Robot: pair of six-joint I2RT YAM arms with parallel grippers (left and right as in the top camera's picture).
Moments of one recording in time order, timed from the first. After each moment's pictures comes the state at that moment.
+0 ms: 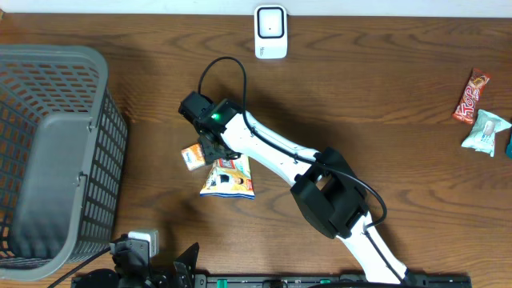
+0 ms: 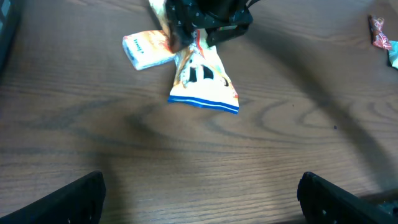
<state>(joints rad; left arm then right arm) 0.00 0.01 0.73 -1.39 0.36 -0.14 0.87 2.36 1.98 -1.04 0.06 0.58</state>
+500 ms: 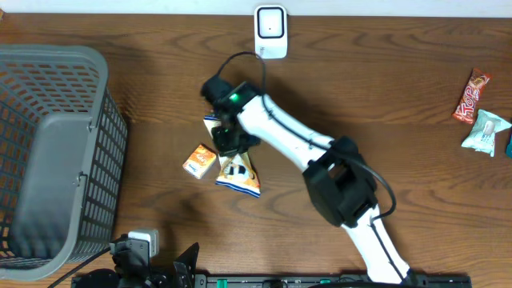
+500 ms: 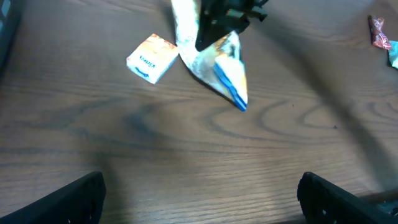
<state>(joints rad) 0.00 0.01 0.73 -1.39 0.36 -0.14 0.74 2.37 2.00 -1.14 -0.29 0.42</state>
